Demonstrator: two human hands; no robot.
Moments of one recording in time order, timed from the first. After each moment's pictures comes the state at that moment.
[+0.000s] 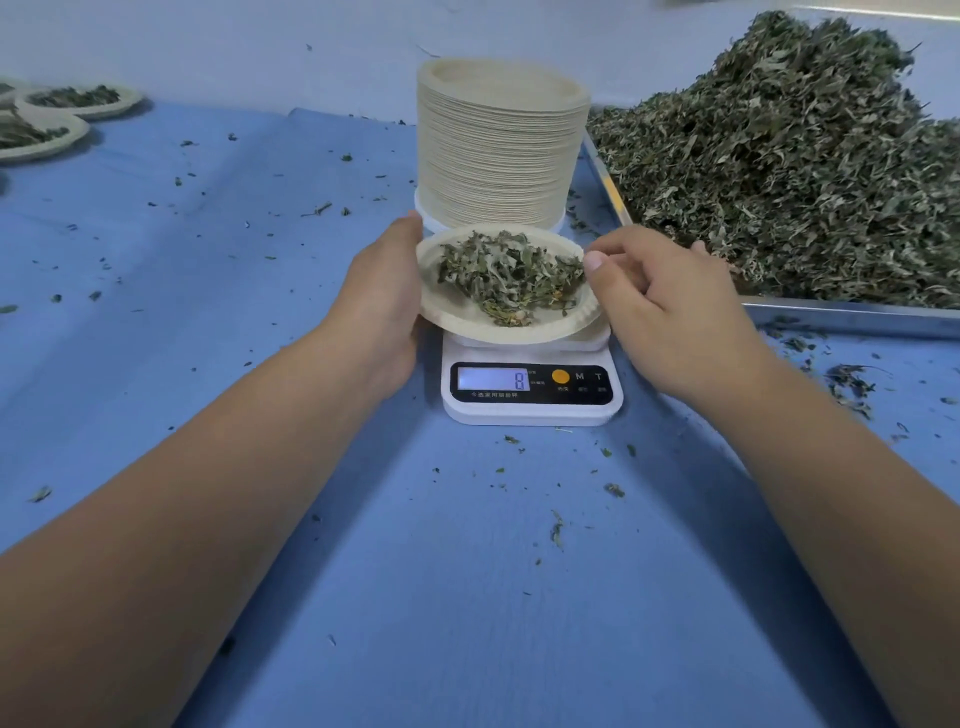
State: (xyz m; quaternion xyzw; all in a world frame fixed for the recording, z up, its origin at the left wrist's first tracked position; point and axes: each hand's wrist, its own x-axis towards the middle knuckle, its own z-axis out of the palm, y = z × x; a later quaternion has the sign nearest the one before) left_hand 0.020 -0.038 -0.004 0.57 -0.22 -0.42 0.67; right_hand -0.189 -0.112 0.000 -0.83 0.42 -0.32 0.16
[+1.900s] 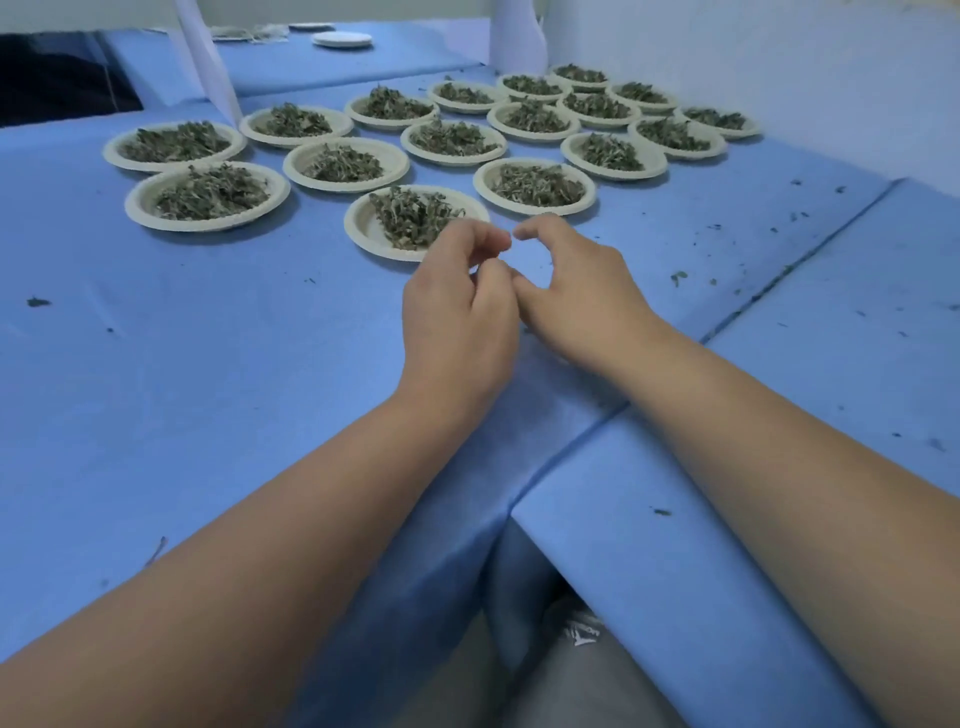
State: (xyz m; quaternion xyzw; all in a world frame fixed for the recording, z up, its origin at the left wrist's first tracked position) left_hand 0.212 0.311 -0.022 0.74 -0.11 0.16 0.64; right_hand 0.221 0.184 -0.010 -0.95 0.03 -0.14 0.28
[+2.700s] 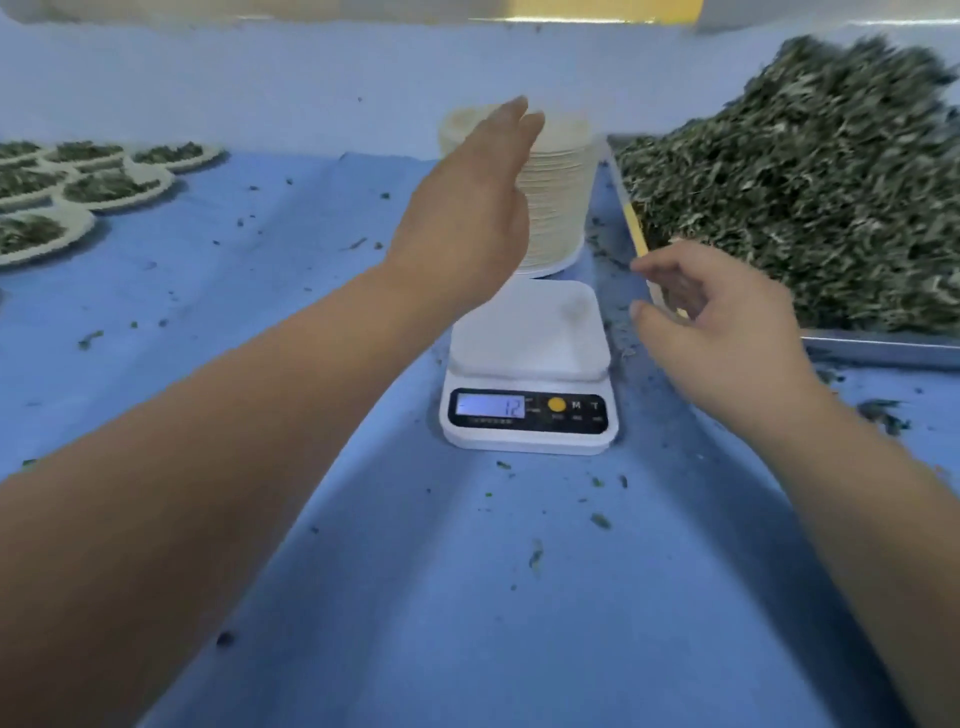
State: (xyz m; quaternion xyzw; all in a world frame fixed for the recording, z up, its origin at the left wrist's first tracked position) left_hand 0.003 -0.076 0.049 0.67 -0.65 0.12 0.35; right_hand -0.217 -0.131 -0.004 -0.80 0.39 -0.41 0.22
